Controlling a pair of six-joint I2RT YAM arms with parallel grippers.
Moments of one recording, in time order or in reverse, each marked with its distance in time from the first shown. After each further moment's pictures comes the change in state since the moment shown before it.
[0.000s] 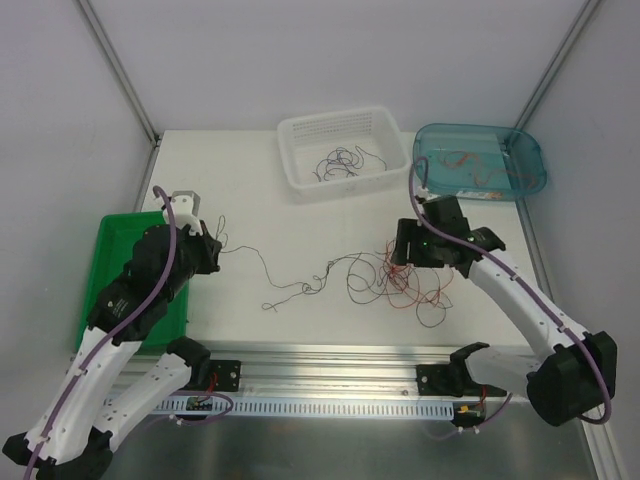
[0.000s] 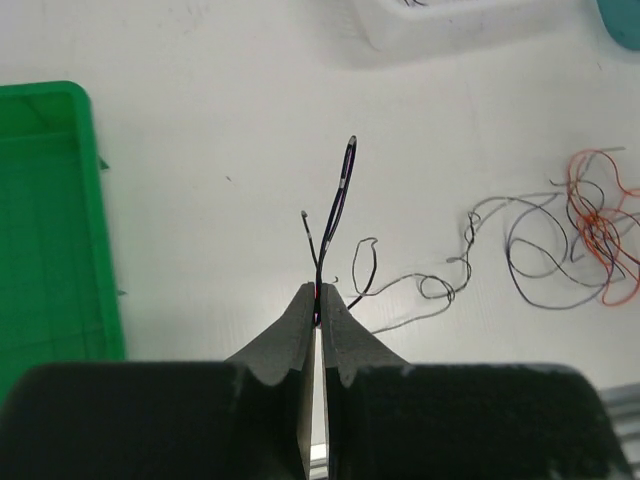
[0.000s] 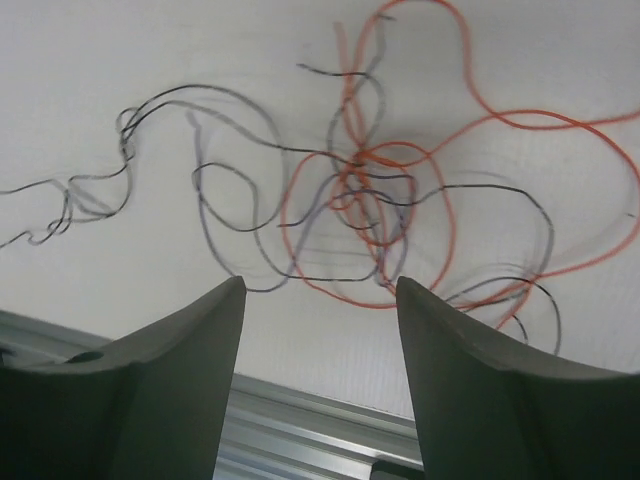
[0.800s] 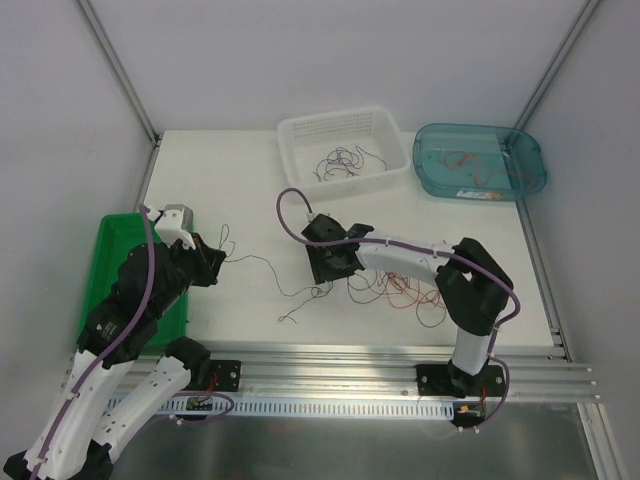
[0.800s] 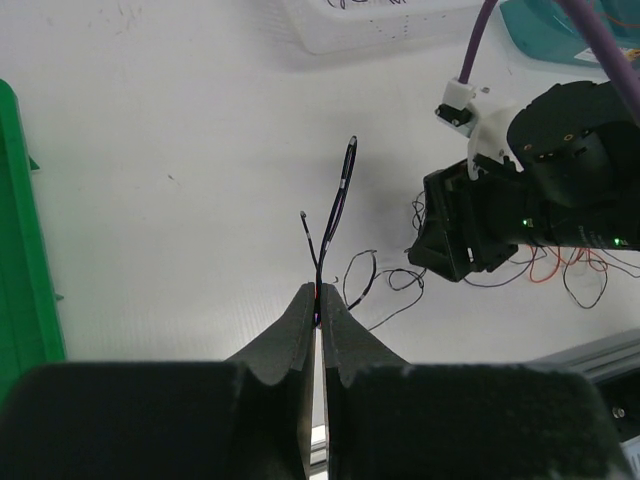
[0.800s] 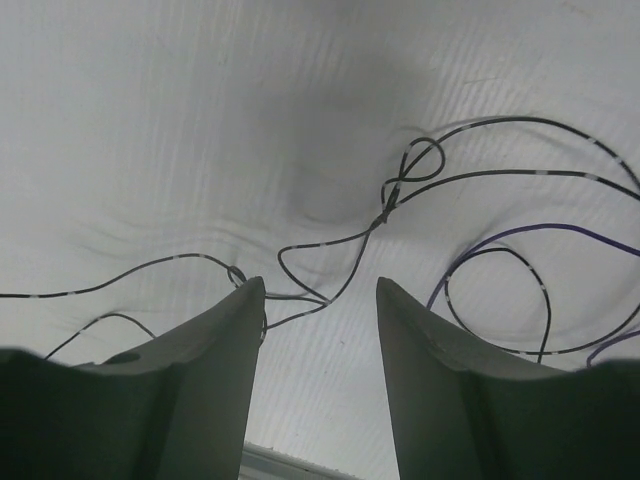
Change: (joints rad) left arm 0.000 -0.134 -0.082 0.012 0.163 -0.064; right arm 0.583 0.661 0.335 0.154 0.206 0.179
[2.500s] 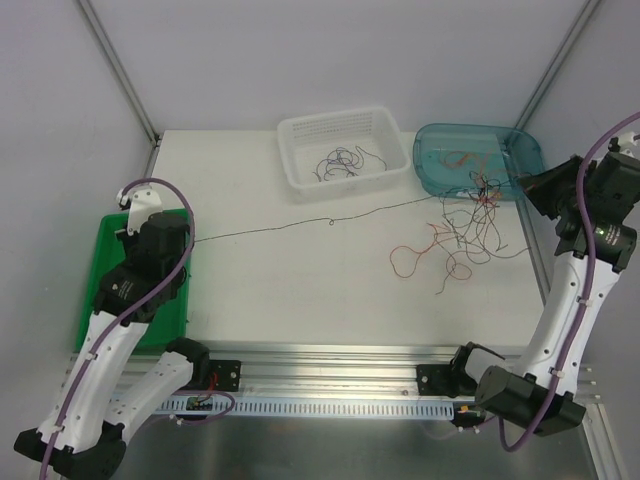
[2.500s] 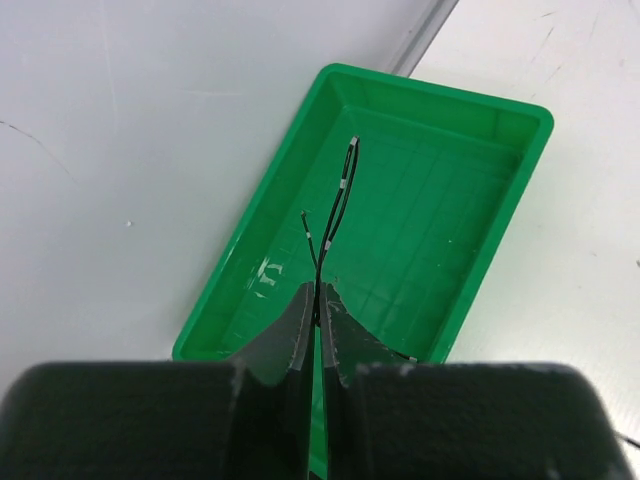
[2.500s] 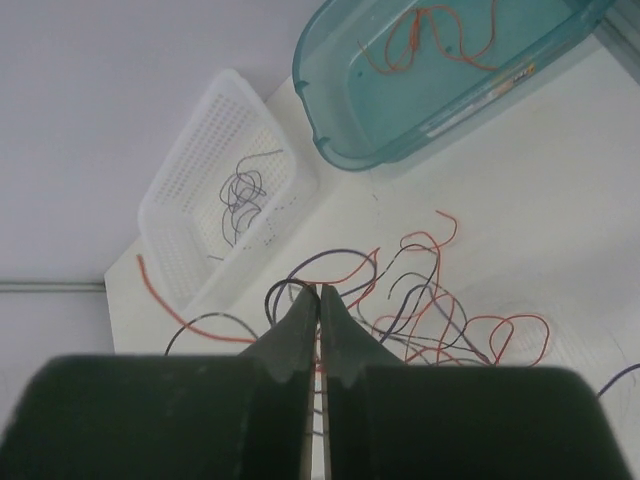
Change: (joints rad) left arm 0.124 0.229 0.112 -0.176 -0.885 0.181; right arm -1.375 -0.720 0.210 -0.238 -0.500 -0.003
